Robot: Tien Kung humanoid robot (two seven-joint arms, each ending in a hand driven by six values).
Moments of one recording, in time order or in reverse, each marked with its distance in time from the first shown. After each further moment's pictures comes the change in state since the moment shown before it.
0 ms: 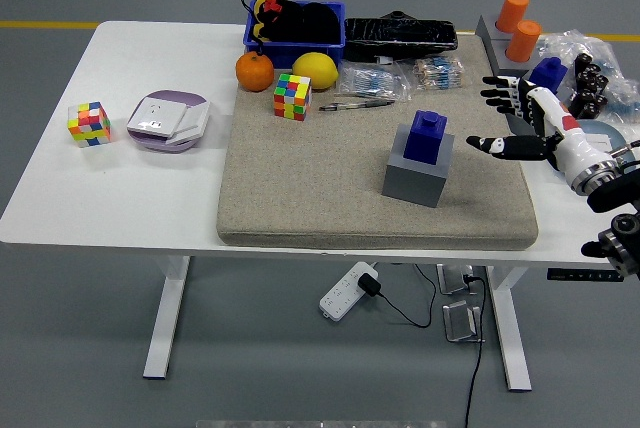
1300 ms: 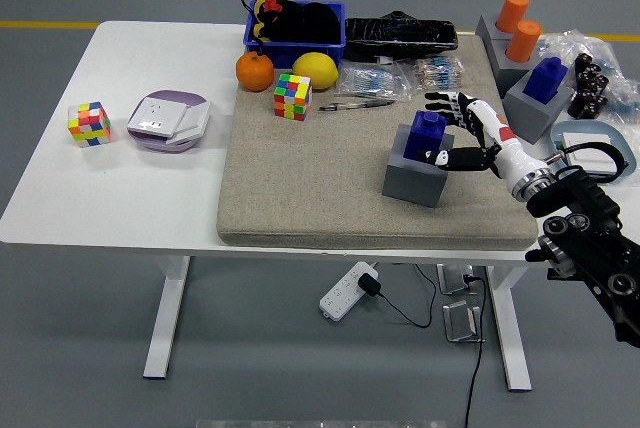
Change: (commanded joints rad) left arm -0.005 -0.009 0.019 0.000 -0.006 -0.002 0.000; right arm 0.117 0.067 -0.268 -0.155 0.109 -0.124 0.110
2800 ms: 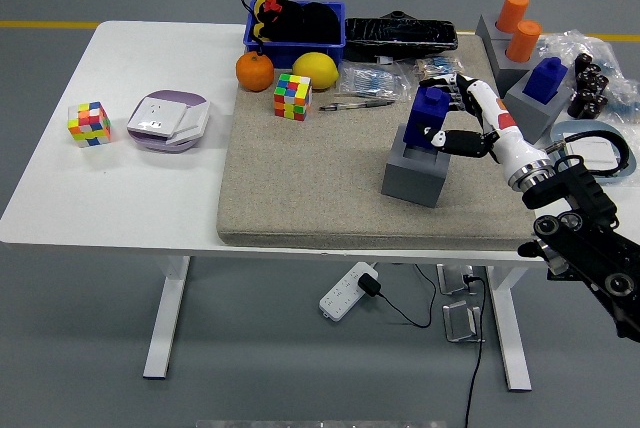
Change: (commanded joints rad) left arm 0.000 -0.001 0.000 0.001 -0.004 -0.001 -0.001; right arm 0.002 -0.047 -0.012 0.138 -0.020 -0.136 0.015
